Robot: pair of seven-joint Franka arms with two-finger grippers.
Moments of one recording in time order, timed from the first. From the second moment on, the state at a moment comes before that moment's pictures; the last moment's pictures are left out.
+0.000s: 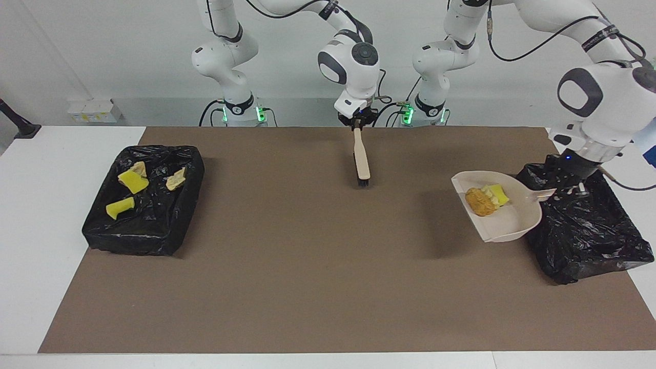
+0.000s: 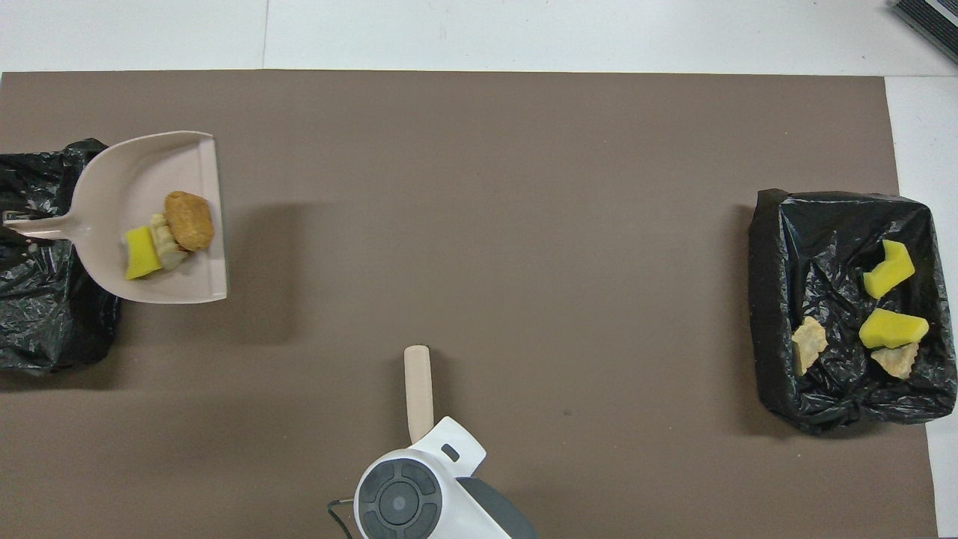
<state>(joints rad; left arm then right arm) 0.28 0.14 -0.05 -1.73 -0.01 1.98 1.75 0.71 0.14 0.27 -2.07 0.18 2.11 0.86</state>
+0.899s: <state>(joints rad) 0.48 0.24 0.00 -1.54 0.23 2.03 1.84 0.67 0.13 0.26 -1.99 0.17 2.06 0.86</state>
